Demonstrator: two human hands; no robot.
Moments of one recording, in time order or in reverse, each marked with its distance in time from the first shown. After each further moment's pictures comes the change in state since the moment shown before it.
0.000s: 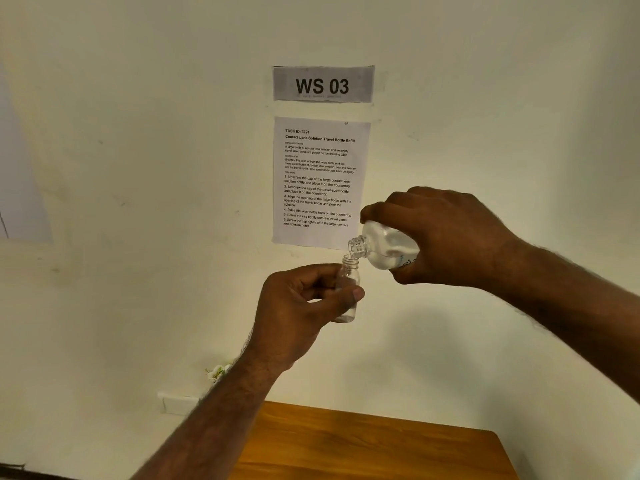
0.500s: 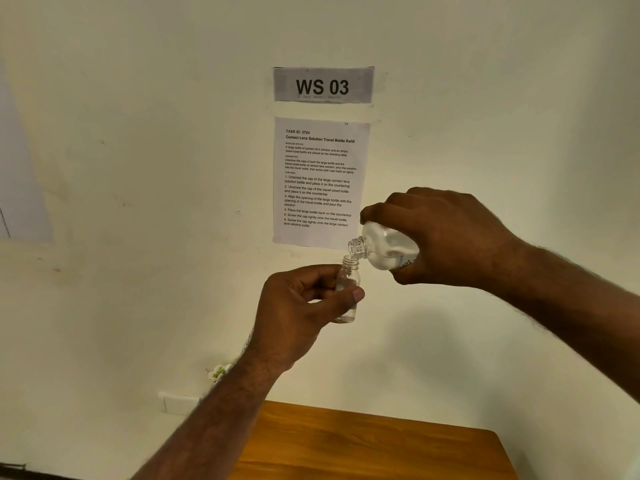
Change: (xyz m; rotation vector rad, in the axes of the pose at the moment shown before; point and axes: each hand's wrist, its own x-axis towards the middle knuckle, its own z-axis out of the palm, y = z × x) left_hand -0.002 0.003 0.001 -0.044 -0.004 -0.017; right_hand 0.000 0.001 0.000 0.017 0.007 -0.008
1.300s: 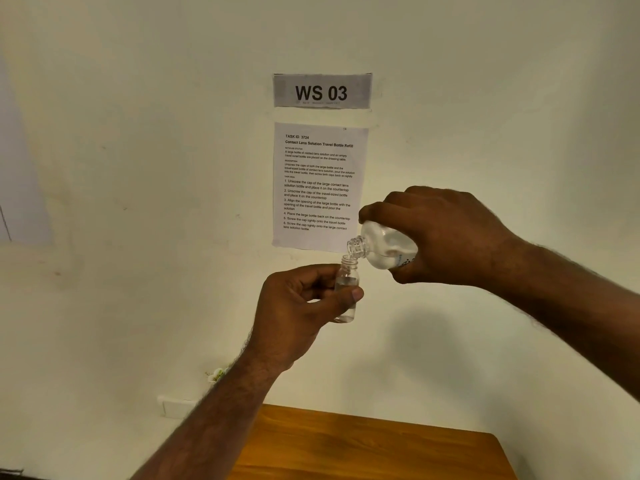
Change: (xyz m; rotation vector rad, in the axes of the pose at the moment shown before) left_hand 0.001 0.003 0.000 0.001 -0.015 0.016; right_hand 0.001 0.000 -0.008 0.003 -0.024 0.004
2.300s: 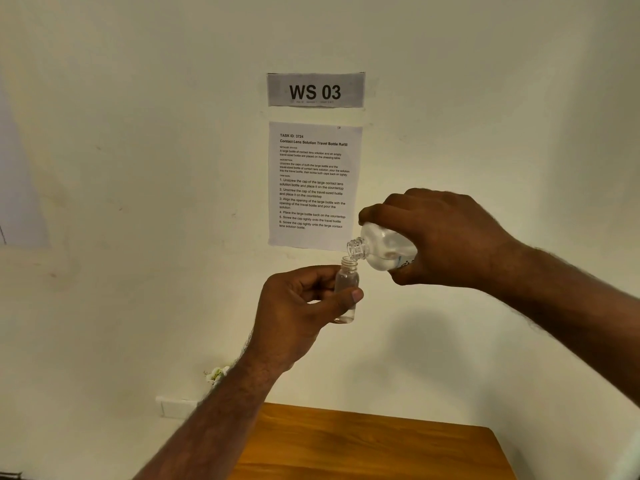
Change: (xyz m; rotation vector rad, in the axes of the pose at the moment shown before) left_hand -0.004 -0.002 0.005 0.025 -0.001 0.012; right_hand -0.010 -0.001 -0.002 -0.019 -0.009 0.033
